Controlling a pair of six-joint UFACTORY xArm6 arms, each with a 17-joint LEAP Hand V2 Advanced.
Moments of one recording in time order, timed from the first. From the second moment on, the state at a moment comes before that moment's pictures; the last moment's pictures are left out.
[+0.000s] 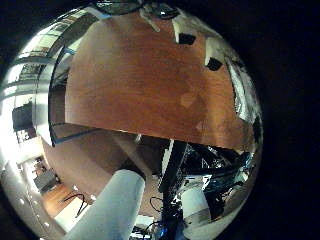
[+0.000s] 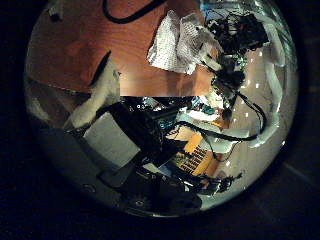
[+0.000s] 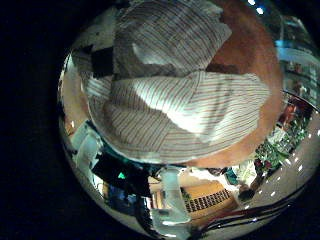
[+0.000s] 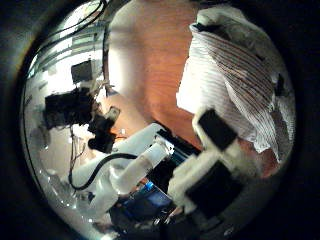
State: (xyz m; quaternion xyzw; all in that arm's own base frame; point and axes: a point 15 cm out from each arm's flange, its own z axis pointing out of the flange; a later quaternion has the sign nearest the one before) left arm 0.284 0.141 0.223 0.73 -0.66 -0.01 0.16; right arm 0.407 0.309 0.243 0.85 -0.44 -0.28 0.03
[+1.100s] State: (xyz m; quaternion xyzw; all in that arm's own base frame) left arm 0.265 0.037 0.309 0.72 -0.68 -0.07 0.14; right arm 0.416 0.006 0.376 0.83 -0.49 -0.24 -0.13
